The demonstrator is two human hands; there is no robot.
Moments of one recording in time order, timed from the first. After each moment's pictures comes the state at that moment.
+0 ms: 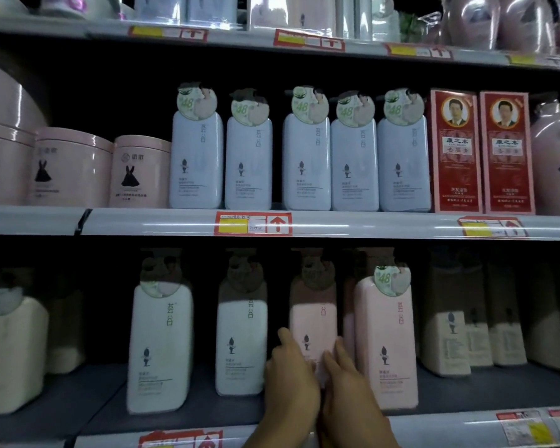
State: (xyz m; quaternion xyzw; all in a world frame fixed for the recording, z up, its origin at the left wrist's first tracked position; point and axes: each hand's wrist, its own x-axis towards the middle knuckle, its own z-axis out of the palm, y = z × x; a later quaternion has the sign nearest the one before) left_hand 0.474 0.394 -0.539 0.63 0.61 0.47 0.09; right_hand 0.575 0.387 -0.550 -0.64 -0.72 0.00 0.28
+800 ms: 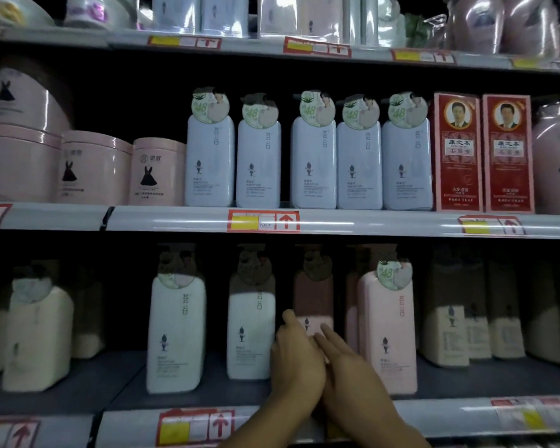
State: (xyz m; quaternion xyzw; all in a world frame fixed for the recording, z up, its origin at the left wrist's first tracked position) left_hand 0.472 0.373 -0.525 0.62 0.59 0.52 0.08; right_hand 0.573 0.367 -0.550 -0.56 -0.76 -0.04 0.33
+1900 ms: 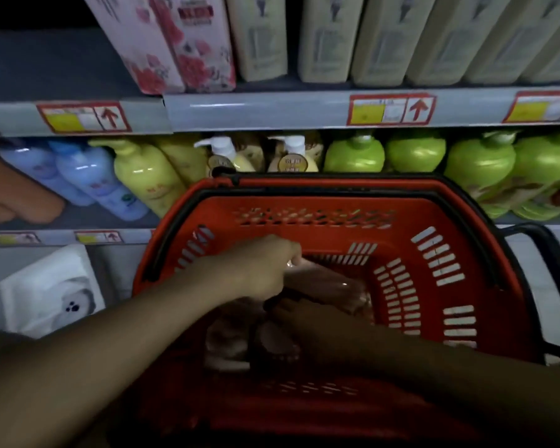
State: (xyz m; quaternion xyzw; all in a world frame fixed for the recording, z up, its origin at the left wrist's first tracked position) left_hand 0.296 0.231 -0.929 0.77 0.53 -0.13 0.32; right_hand 0.446 0.165 -0.981 -0.35 -0.85 0.37 -0.09
